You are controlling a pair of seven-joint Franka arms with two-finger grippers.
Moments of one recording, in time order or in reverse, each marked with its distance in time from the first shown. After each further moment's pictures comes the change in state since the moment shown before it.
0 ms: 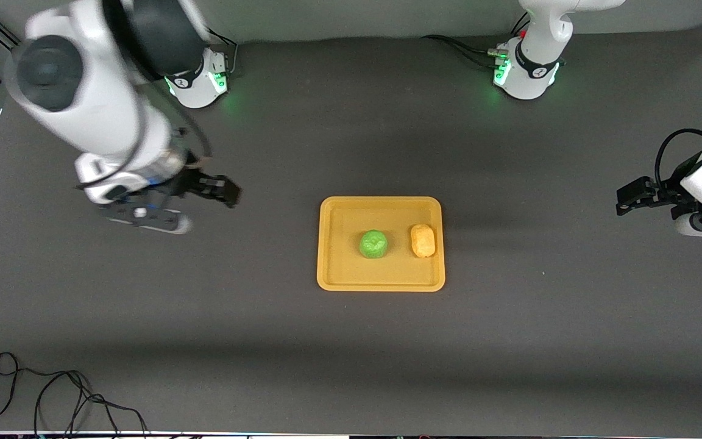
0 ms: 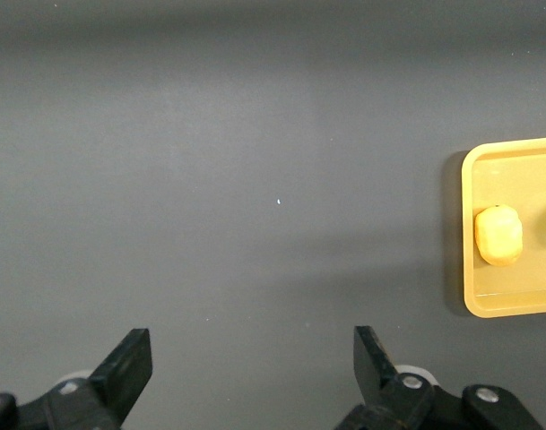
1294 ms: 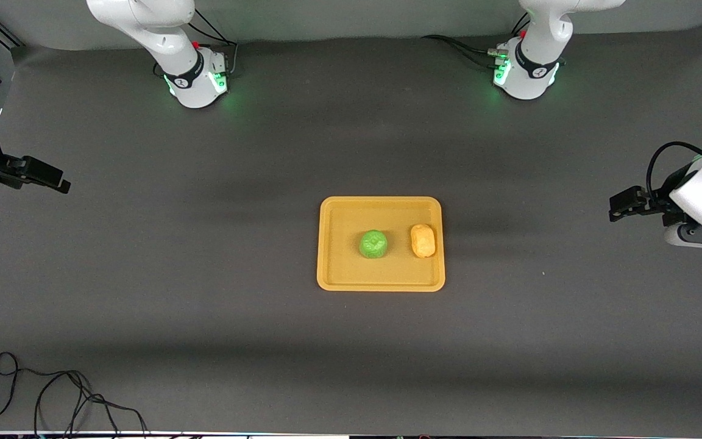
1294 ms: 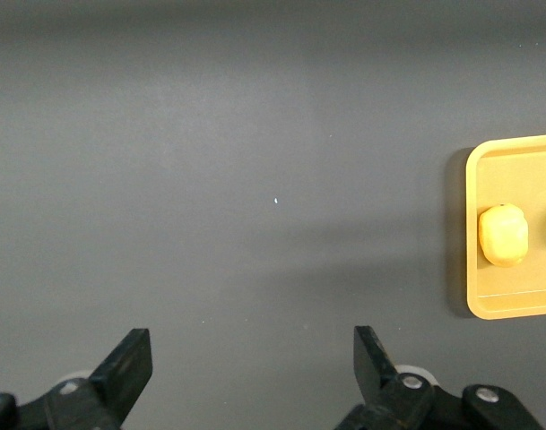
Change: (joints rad) left arm -0.005 0.032 0.001 0.002 -0.004 0.010 0.000; right arm -0.886 -0.293 0.595 -0.294 -0.179 0.078 -0.419
